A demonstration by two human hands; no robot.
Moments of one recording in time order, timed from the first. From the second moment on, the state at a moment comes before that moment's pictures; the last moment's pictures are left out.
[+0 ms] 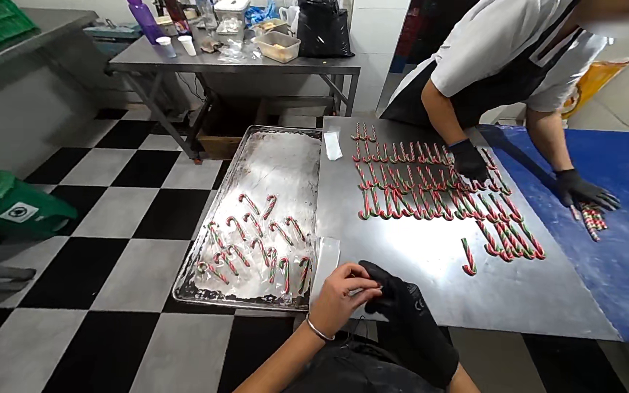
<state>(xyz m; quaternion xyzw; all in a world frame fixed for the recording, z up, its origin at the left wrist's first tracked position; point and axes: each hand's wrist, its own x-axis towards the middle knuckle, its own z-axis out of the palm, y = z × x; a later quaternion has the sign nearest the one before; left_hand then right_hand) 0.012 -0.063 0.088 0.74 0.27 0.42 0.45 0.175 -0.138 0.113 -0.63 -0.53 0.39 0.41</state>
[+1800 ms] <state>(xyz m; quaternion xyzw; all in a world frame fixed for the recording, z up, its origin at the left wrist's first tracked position) -0.012 0.035 -0.006 0.65 0.62 0.08 0.42 0.178 -0.031 0.023 -0.74 -0.41 0.28 0.45</state>
